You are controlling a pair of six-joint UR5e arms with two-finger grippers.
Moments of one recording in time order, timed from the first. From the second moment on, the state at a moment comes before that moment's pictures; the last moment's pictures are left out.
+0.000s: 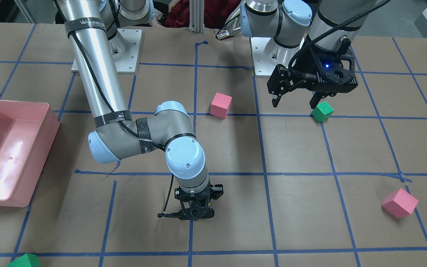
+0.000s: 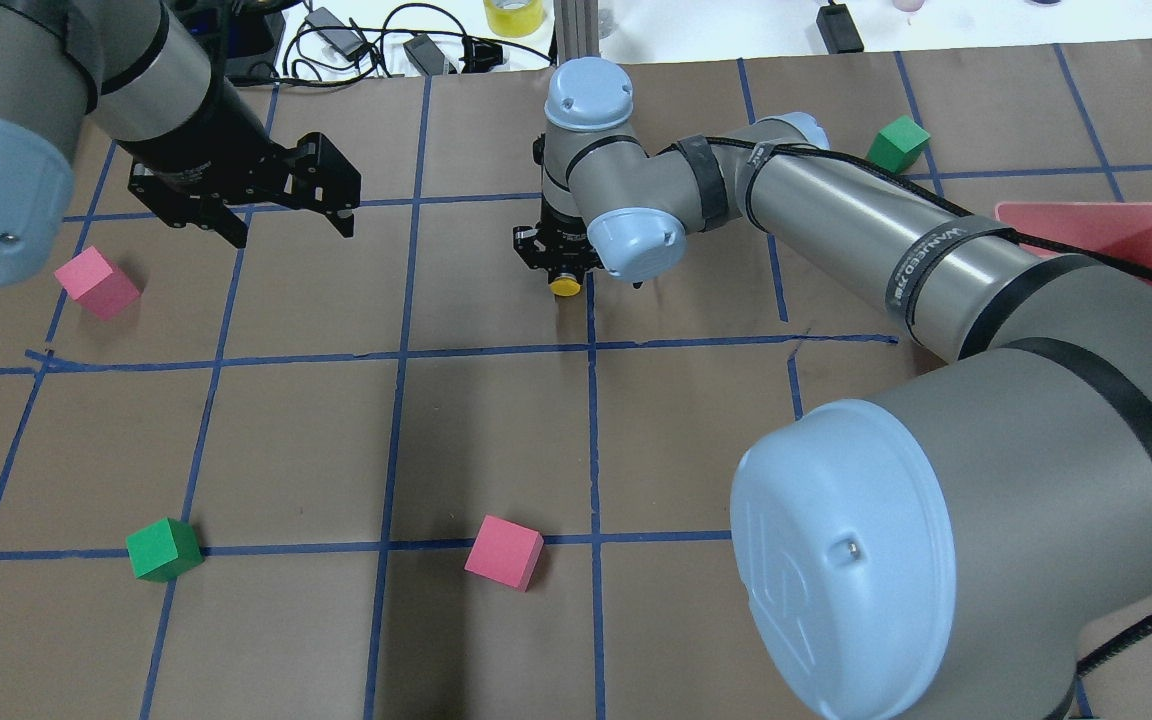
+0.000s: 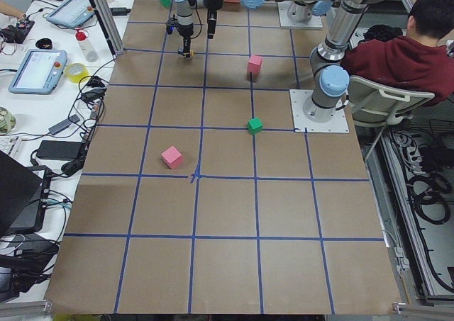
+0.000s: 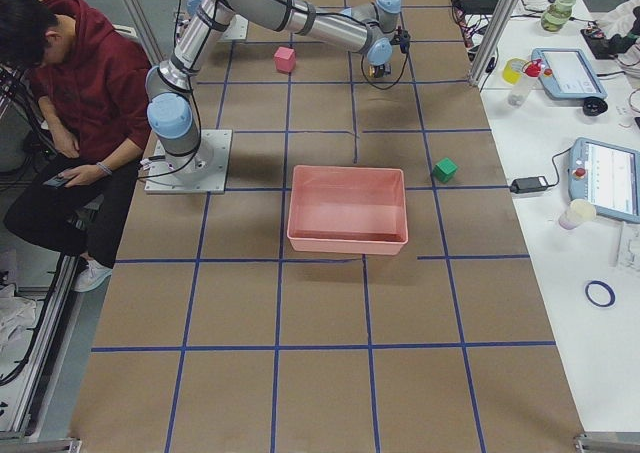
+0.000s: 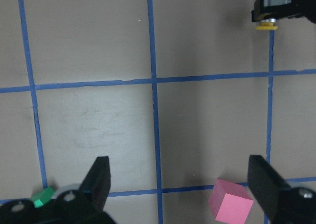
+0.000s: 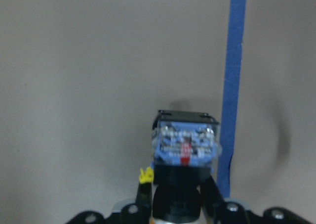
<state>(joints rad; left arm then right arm) -1.56 -1.54 -1.64 -1.42 1.52 -0.03 1.91 -0.84 1.37 -2.18 -1.45 0.30</state>
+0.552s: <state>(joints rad) -1.62 -1.55 -1.74 -1.19 1.52 -0.04 1.90 -0.96 1.39 -2.11 -1.48 0.29</state>
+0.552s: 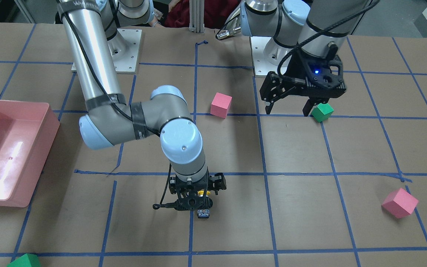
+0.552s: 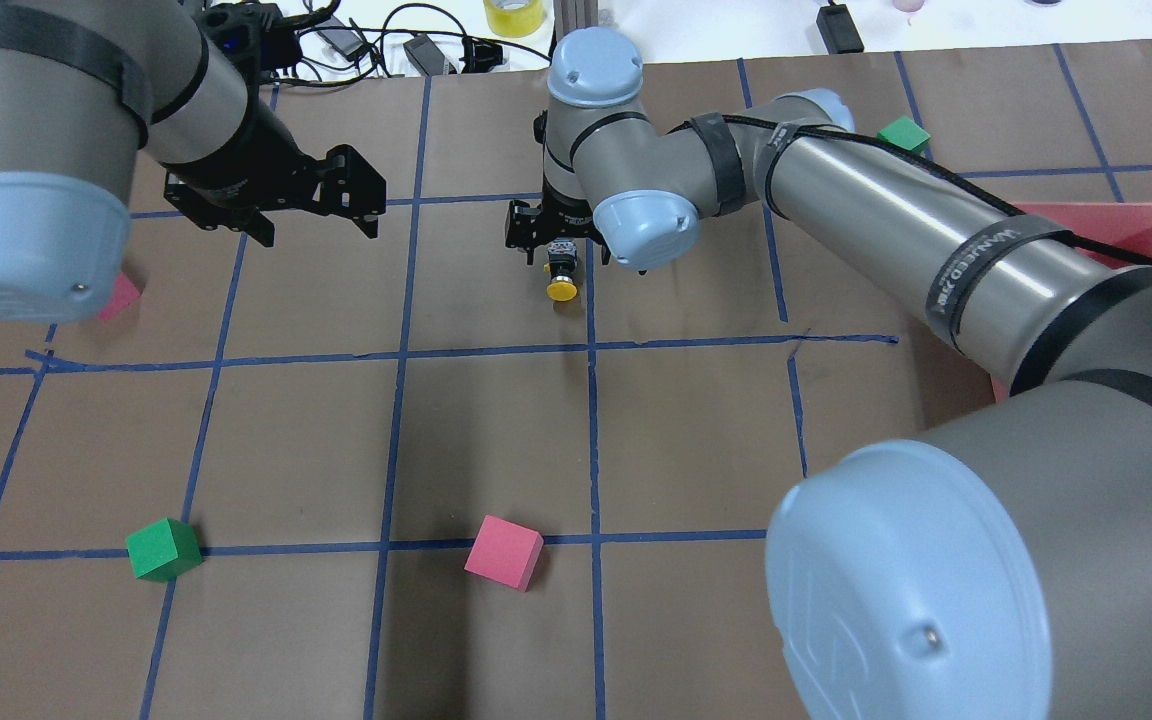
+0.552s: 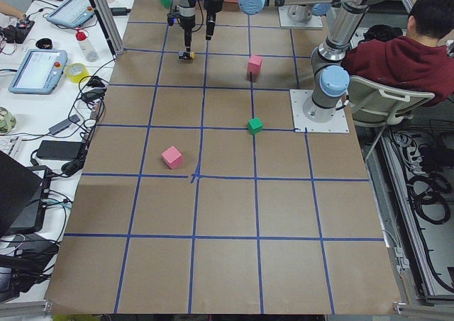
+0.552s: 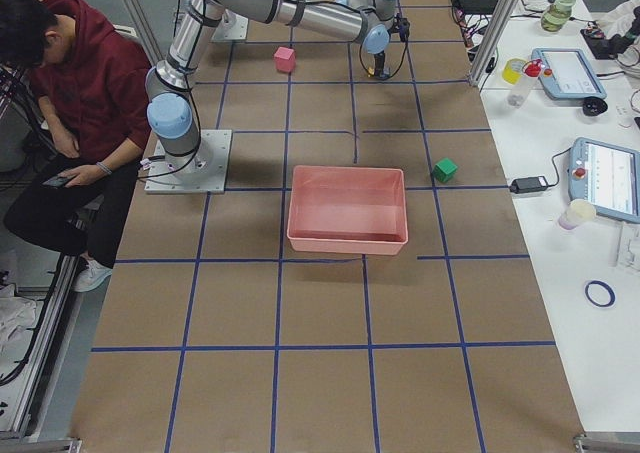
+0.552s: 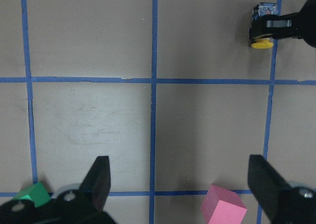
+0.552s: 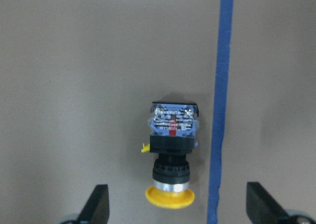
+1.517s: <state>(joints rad) -1.76 -1.82 -2.07 -0.29 1.52 -0.12 1.56 -1.40 1.46 -1.59 -1.58 -0.03</state>
